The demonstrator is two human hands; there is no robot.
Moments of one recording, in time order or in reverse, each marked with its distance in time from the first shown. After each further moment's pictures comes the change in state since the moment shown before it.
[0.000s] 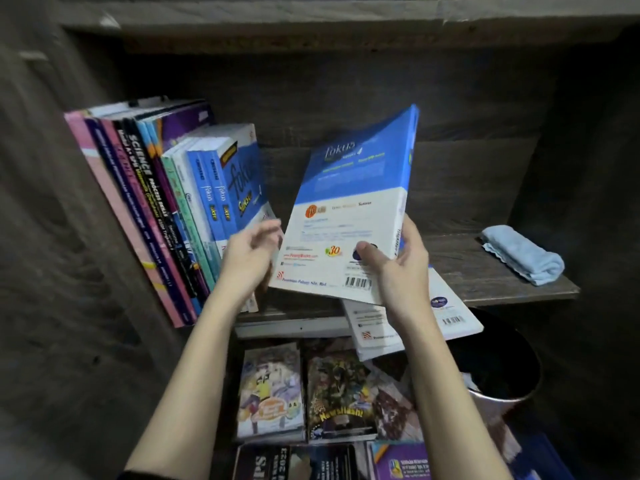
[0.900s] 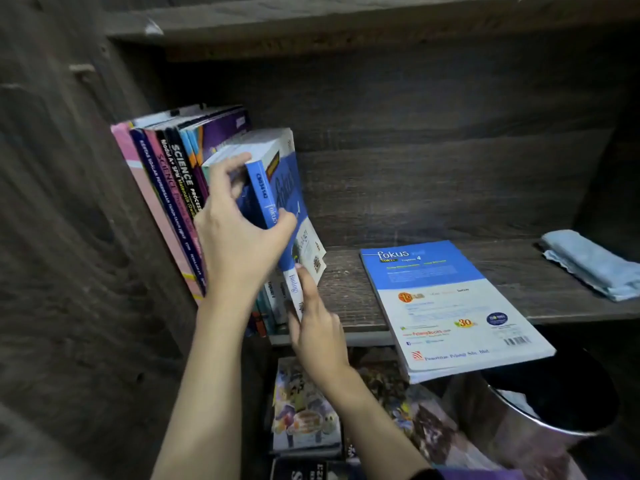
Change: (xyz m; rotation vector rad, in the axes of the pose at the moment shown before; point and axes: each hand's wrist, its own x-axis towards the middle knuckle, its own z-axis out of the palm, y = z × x) left_hand -0.009 0.042 -0.044 0.234 0.495 0.496; right_hand -0.046 0.105 0.117 -0.705 -0.290 -0.461
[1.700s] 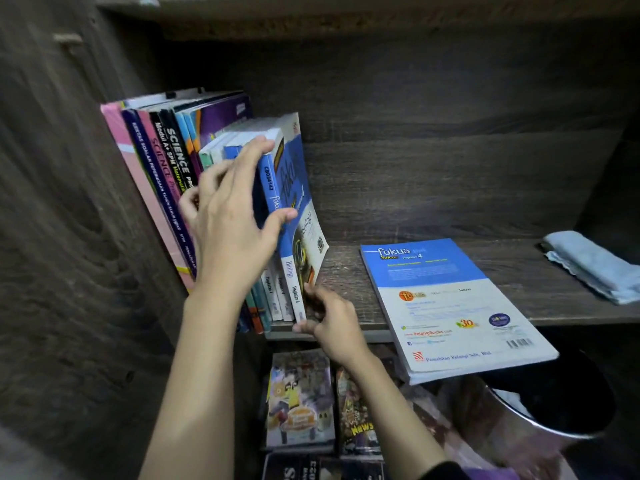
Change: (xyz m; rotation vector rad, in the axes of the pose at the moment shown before) left_hand 0.006 -0.020 0.000 0.349 -0.124 0.208; right_hand 0.012 0.043 -0.007 0.236 -0.328 0.334
